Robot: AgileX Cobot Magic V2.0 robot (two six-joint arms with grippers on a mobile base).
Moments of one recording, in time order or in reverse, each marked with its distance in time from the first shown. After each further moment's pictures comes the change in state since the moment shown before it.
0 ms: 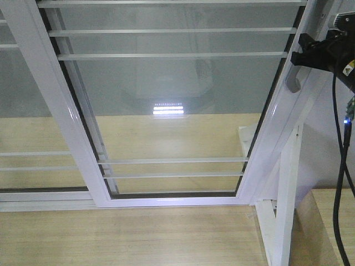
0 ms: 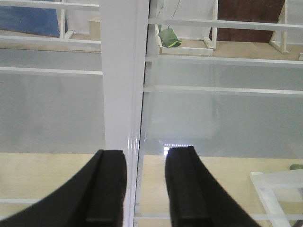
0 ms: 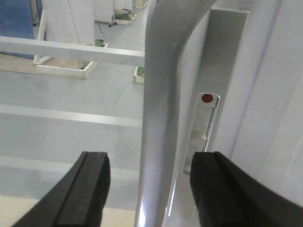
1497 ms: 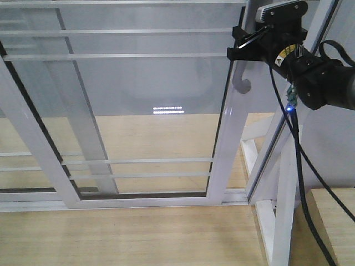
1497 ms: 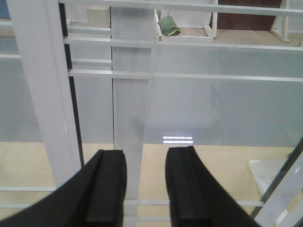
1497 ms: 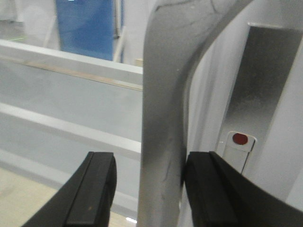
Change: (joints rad) left arm 0.000 0.000 0.000 0.001 0.045 0.000; right arm 0.288 0.149 -0.184 -0.016 -0.013 0.012
